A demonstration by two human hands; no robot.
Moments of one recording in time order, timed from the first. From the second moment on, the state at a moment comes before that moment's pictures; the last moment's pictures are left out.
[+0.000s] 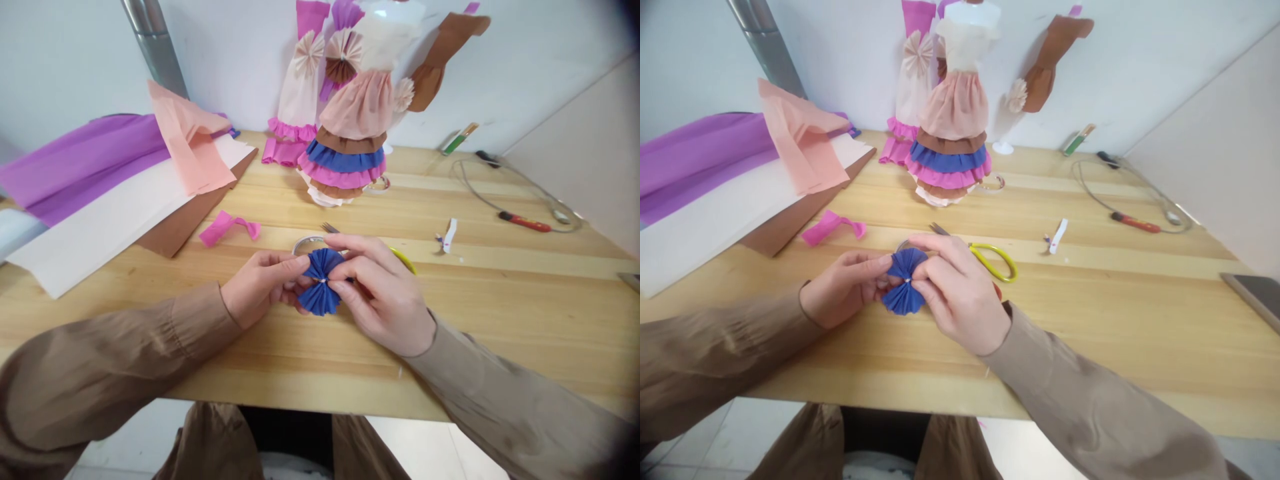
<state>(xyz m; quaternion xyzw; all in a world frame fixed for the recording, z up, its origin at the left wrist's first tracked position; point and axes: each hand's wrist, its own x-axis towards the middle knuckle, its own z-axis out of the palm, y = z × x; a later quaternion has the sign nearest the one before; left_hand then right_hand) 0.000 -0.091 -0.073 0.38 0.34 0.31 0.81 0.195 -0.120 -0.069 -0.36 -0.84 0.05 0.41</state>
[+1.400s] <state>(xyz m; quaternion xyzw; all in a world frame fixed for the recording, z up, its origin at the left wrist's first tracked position) -0.008 -0.095 -0.072 0.86 0.28 0.41 0.13 0.194 -0.118 -0.073 -0.39 -0.81 0.06 0.42</state>
